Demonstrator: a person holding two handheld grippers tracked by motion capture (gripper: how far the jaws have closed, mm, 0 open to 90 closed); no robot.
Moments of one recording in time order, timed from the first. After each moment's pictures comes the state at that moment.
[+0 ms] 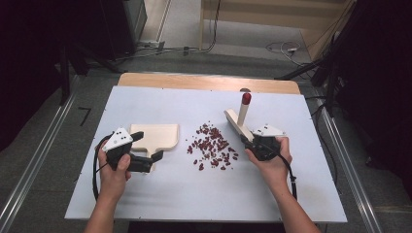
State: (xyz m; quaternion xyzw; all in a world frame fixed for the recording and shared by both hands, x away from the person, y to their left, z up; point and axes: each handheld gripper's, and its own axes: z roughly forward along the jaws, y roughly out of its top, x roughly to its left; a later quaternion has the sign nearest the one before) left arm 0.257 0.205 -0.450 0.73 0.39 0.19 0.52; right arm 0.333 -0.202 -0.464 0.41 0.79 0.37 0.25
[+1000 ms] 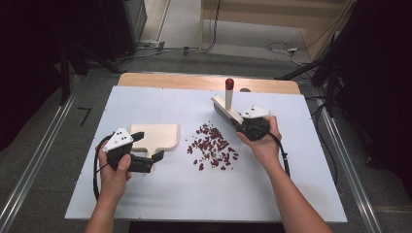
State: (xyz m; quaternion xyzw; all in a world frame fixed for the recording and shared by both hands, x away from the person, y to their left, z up) left arm 0.256 0.204 -0.449 0.73 0.39 0.19 0.52; right arm 0.397 -0.180 -0.459 0.31 0.82 0.39 0.27
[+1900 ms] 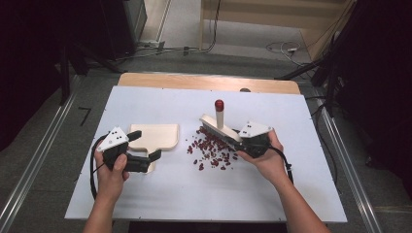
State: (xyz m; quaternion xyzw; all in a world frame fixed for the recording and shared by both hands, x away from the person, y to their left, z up) left arm 0.251 0.210 -0.443 0.72 0.40 0.19 0.54; right arm 0.346 -0.180 -0.454 0.21 0.87 0.39 0.23
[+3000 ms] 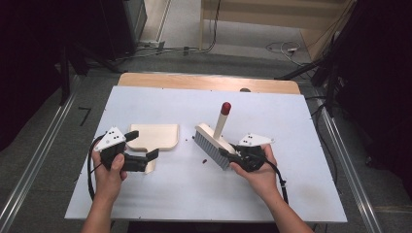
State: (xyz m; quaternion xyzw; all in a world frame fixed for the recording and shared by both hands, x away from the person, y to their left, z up) left arm 0.252 0.216 -0.445 0.72 0.40 0.19 0.53; right arm 0.309 -0.171 -0.471 0.33 0.82 0.45 0.13
